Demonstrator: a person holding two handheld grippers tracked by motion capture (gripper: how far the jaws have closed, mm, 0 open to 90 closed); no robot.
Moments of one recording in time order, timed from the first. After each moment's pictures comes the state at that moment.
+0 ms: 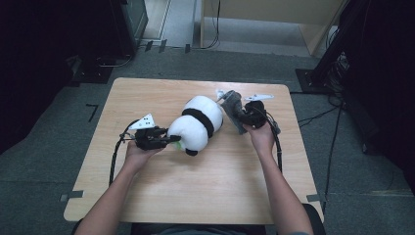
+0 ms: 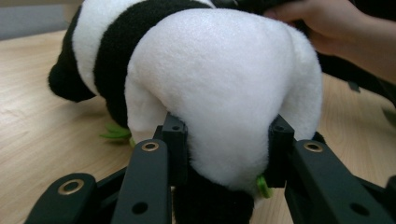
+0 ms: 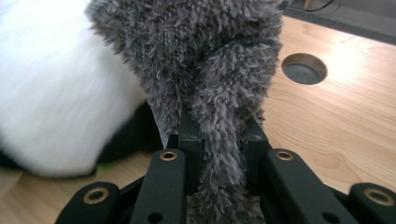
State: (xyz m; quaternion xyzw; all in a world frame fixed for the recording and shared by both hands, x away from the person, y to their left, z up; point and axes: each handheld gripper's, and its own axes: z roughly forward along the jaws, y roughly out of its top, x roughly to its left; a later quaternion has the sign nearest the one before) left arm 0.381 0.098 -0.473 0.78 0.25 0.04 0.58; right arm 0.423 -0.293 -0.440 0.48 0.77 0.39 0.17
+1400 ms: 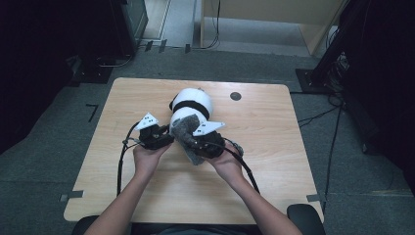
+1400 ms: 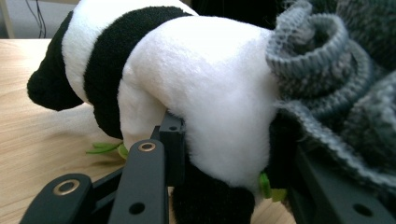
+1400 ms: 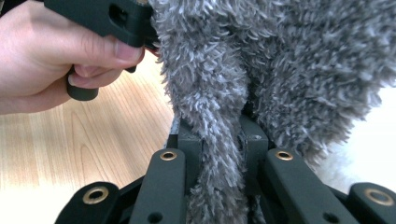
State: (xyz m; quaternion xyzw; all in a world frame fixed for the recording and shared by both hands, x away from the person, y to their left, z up) left arm 0.361 0.070 -0.455 0.73 0.38 0.09 0.56; right arm 0.327 -0.151 -0.429 0.28 0.85 0.43 0.13
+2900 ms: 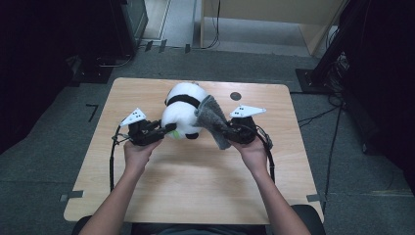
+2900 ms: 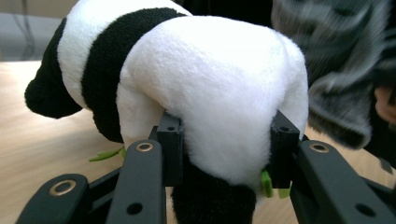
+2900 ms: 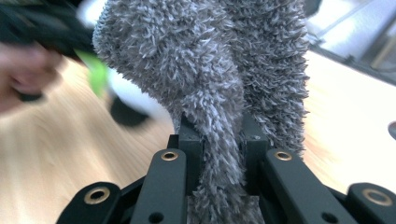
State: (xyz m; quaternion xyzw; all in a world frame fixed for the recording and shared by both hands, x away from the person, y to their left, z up) left arm 0.364 0.089 -0.442 0.72 0.36 0.07 0.59; right arm 0.341 -0.233 -0.389 0.35 0.79 0.48 0.15
